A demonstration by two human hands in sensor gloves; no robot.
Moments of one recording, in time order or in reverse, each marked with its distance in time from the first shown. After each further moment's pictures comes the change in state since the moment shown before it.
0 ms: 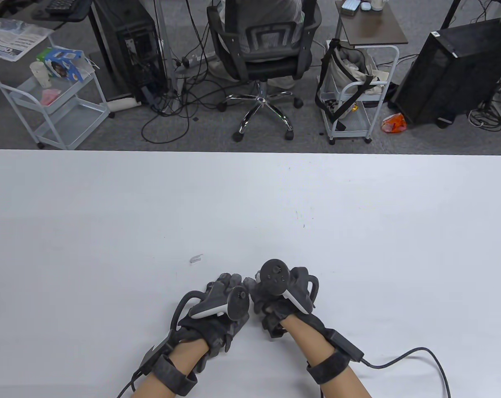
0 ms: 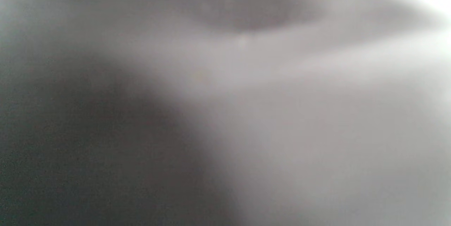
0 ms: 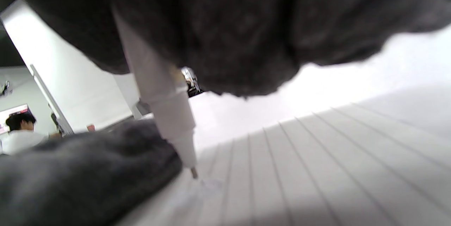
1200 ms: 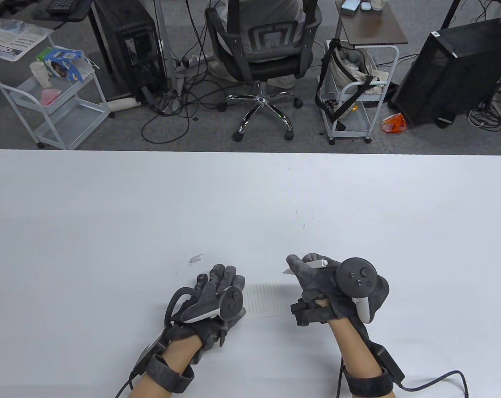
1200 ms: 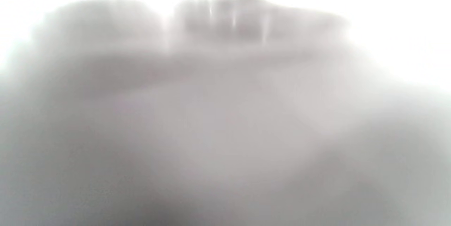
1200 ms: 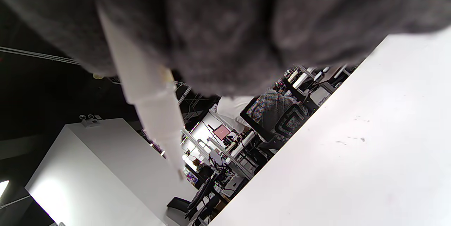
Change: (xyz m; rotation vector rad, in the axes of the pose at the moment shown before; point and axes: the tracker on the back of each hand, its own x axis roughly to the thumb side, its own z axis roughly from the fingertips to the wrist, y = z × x) left_hand -0.019 0.024 0.024 0.320 0.052 -0.052; right_hand -0.062 -0.100 0.024 -0.277 0.085 -0.440
